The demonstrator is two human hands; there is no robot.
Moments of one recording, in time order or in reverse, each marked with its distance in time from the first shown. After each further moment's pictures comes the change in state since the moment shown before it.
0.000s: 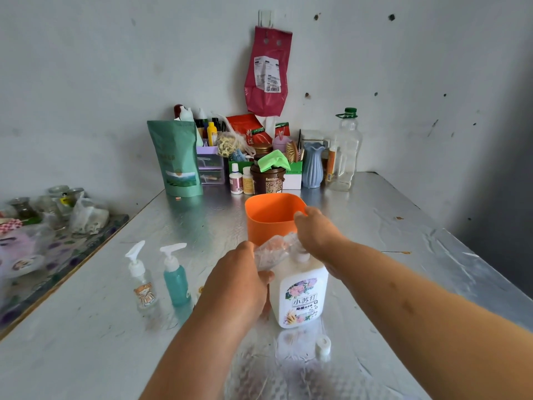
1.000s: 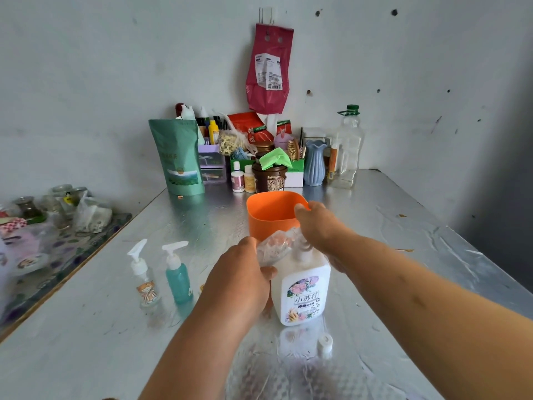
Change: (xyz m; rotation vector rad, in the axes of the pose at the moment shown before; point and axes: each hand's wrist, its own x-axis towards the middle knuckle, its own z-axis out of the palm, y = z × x) left_hand 0.001 0.002 -0.001 0.000 0.009 0.010; right_hand 0.003 -0.006 -0.003 0.012 0.029 0.035
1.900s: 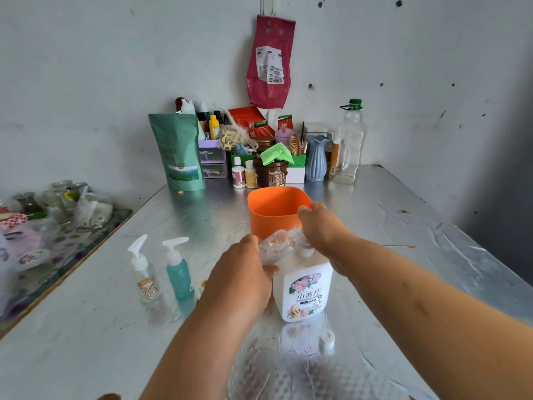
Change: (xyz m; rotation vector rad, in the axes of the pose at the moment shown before) left_hand 0.002 -0.003 0.004 -0.004 -0.004 0.006; right_hand -0.007 0.004 0.004 0.026 -0.010 0.034
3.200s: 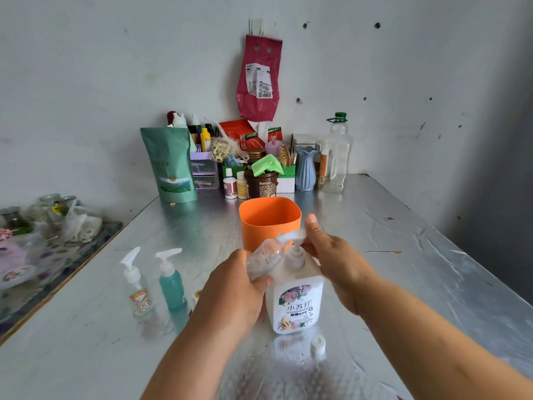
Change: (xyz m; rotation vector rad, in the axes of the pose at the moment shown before) left_hand -0.006 -0.010 0.005 -0.161 -0.010 0.004; right_hand -0.048 0.040 -0.027 0.431 -0.221 -0.091
